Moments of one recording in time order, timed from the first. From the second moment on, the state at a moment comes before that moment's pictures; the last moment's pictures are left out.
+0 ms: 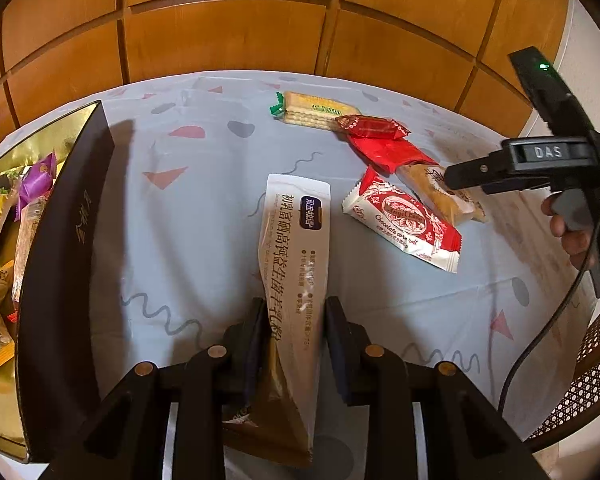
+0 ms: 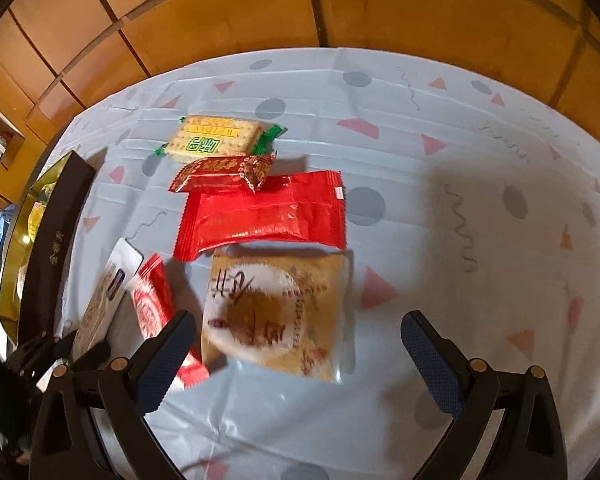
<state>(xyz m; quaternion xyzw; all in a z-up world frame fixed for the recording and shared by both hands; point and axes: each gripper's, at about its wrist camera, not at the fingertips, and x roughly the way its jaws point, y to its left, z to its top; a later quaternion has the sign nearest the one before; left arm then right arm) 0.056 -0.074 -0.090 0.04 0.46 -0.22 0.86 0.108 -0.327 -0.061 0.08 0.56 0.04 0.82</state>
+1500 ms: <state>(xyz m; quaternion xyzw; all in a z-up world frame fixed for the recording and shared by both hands) 0.039 -0.082 -0.054 0.09 0.42 -0.21 0.88 0.104 -0.294 -0.080 -0.02 0.54 0.05 0.84</state>
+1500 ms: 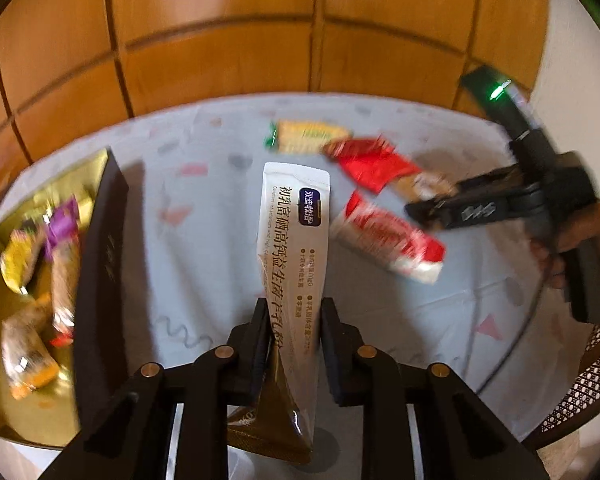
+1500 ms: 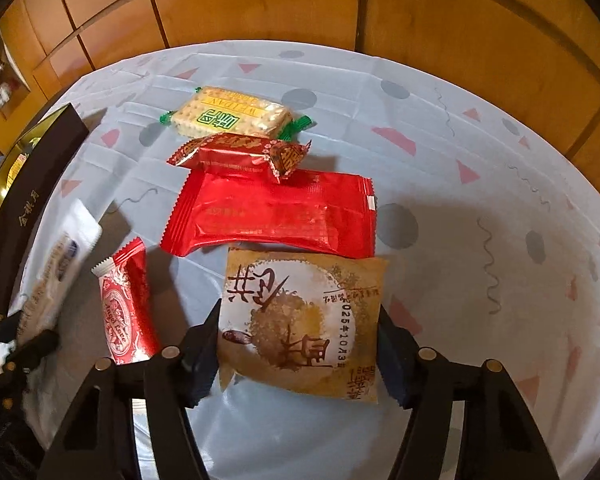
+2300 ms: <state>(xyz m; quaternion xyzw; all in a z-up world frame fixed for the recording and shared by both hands) 0.076 0.137 -0.014 -0.17 0.45 0.01 0.88 0.105 -0.281 -0.080 -0.08 0.53 0.05 0.84</state>
